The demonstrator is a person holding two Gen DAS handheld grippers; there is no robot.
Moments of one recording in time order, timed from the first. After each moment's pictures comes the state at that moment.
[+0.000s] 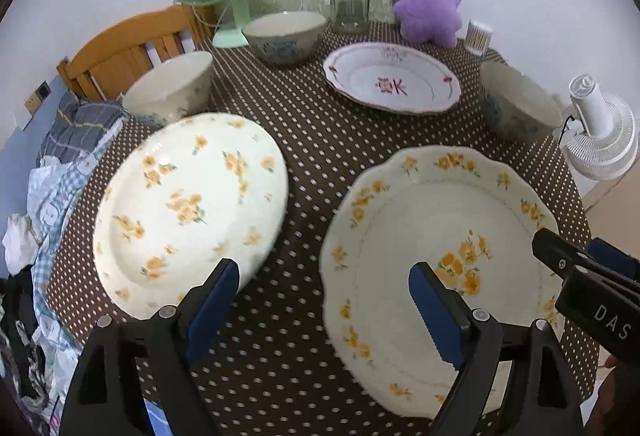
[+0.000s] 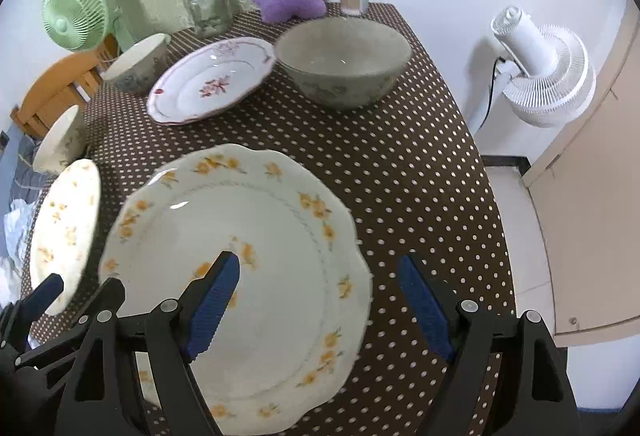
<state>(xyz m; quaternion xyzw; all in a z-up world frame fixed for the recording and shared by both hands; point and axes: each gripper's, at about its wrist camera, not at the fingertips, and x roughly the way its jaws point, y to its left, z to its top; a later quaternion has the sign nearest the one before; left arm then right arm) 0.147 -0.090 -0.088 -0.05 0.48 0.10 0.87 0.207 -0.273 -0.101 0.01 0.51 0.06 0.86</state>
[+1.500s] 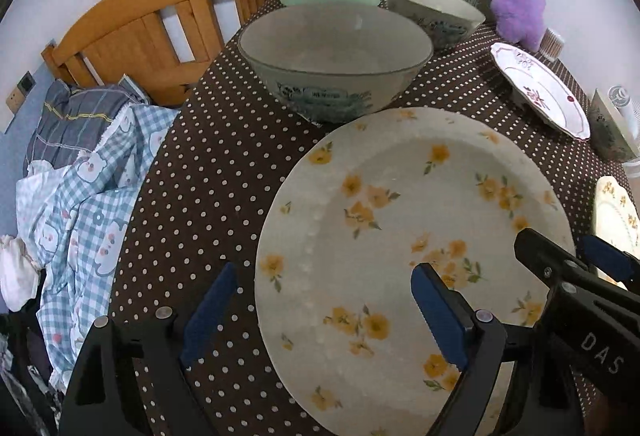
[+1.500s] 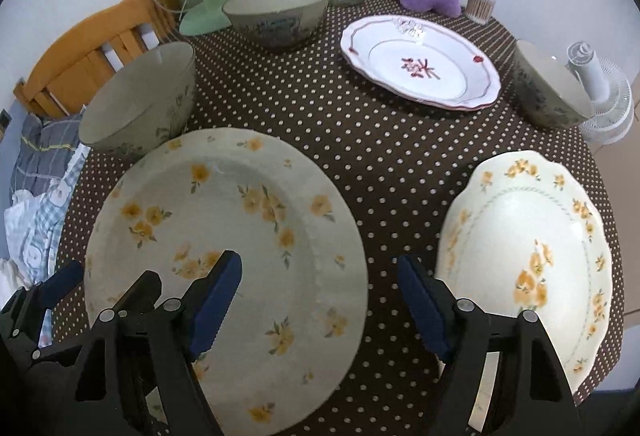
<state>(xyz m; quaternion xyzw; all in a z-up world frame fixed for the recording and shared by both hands) 0.175 0.124 -0.134 -0.05 0.53 0.07 0.85 0.221 -0.030 -0.136 0.00 0.55 0.06 0.84</state>
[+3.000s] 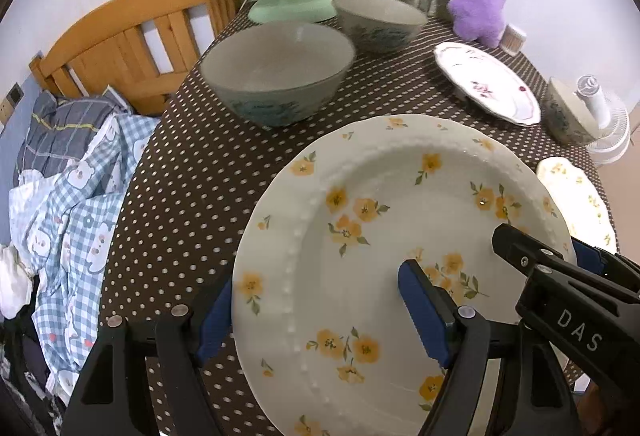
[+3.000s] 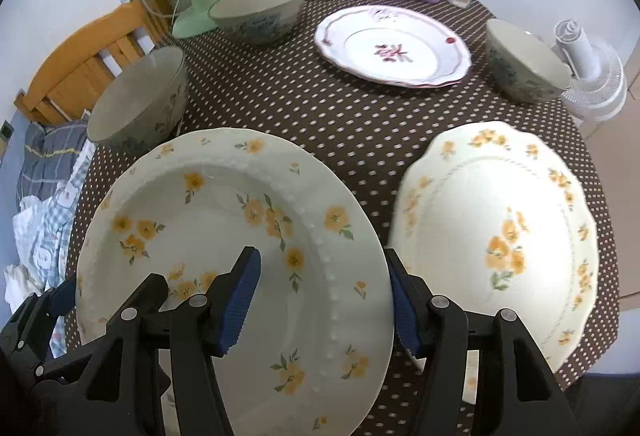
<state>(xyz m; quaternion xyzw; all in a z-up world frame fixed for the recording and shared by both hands) 0.150 0.083 -0.101 -0.05 0.52 0.03 0.86 0.195 -0.065 -0.108 0.02 0.55 0.05 0.83</state>
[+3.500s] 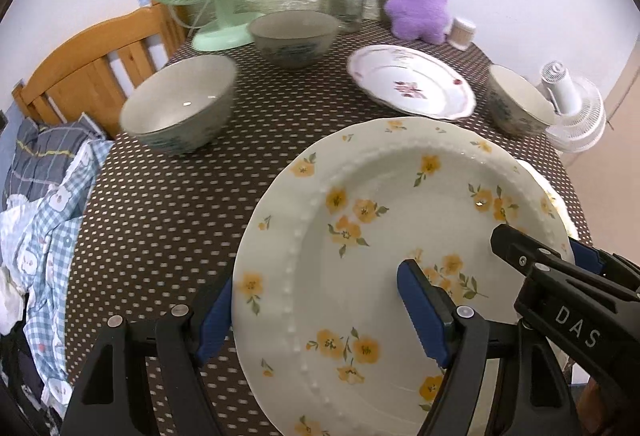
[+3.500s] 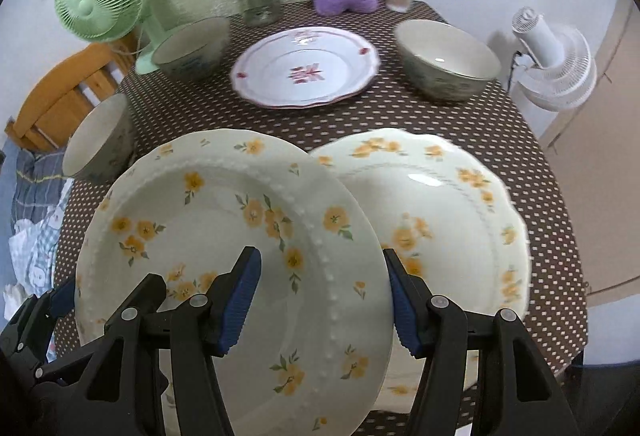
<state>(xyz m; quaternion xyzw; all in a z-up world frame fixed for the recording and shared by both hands) 0.154 -0.004 -0.085 -0.03 0.50 0.00 0.87 0.190 -0.157 -0.091 0.04 0.54 0.02 0.84</state>
